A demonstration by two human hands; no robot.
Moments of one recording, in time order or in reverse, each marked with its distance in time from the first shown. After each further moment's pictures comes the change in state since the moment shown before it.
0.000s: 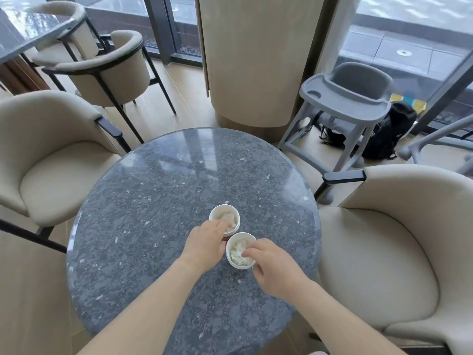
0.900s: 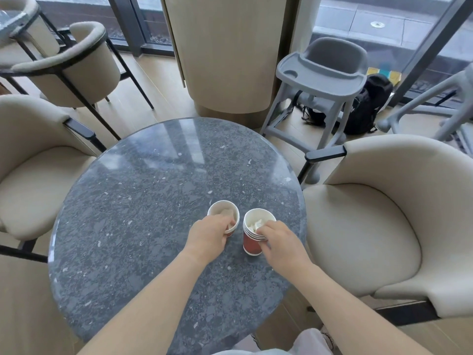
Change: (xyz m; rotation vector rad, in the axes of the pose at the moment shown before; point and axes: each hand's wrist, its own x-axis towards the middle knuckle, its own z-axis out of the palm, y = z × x) left_hand 0.010 0.032 0.014 0.016 0.007 0.100; right_hand -0.020 0.030 0.003 0.026 0.194 0.294
